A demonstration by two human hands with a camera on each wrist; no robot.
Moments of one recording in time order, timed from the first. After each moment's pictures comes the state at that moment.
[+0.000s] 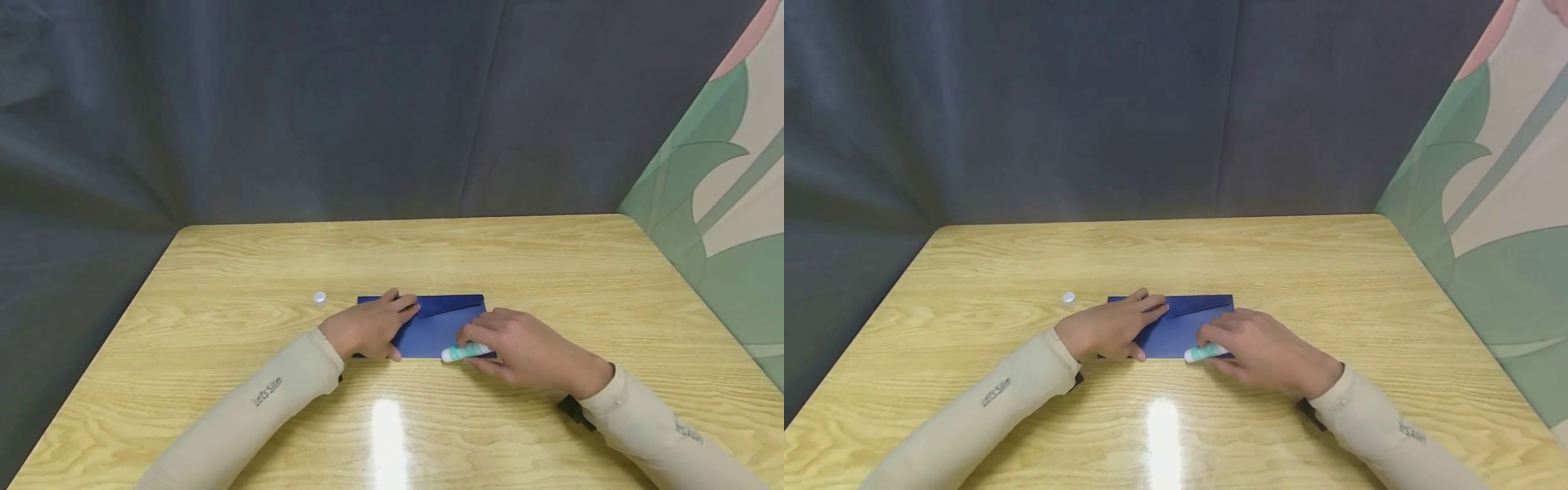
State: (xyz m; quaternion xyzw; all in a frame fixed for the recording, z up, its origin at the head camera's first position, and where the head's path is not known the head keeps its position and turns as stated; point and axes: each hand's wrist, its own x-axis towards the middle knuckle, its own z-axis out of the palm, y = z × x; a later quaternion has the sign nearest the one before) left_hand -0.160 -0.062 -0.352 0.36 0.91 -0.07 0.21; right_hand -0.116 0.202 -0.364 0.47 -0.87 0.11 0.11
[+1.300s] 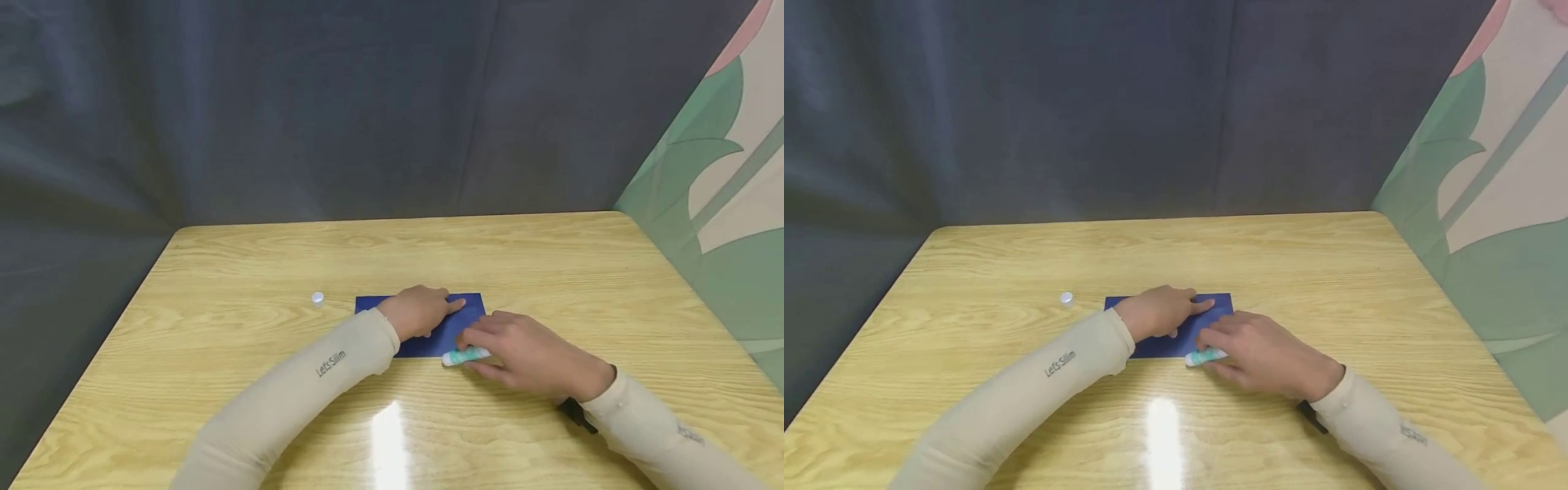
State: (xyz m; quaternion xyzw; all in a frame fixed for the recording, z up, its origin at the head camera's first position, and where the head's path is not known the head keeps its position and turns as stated) left_hand -0.178 0.011 -0.347 0.38 0.89 -0.16 0.18; right_hand -0.111 0.206 -0.363 0.48 -0.86 0.11 0.12
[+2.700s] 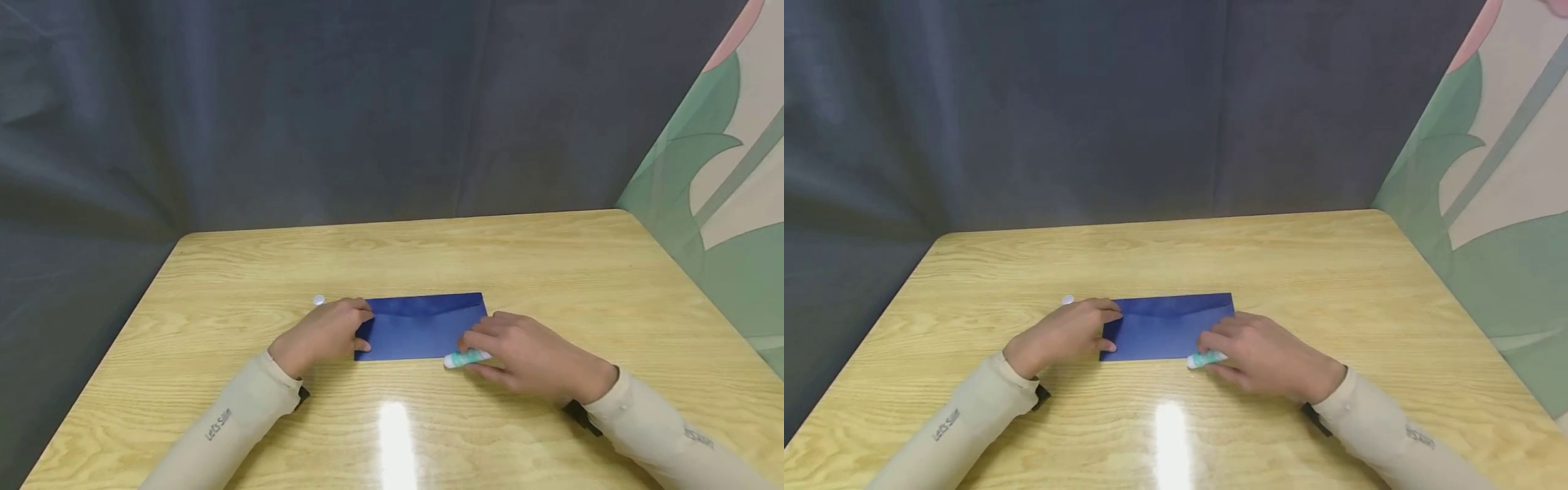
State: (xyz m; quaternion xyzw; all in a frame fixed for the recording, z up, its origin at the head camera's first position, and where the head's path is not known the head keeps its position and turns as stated) left_hand -0.149 -0.121 -0.353 0.34 0.94 0.04 0.10; right_hand -0.108 0.201 -0.367 0.49 -0.85 0.12 0.16
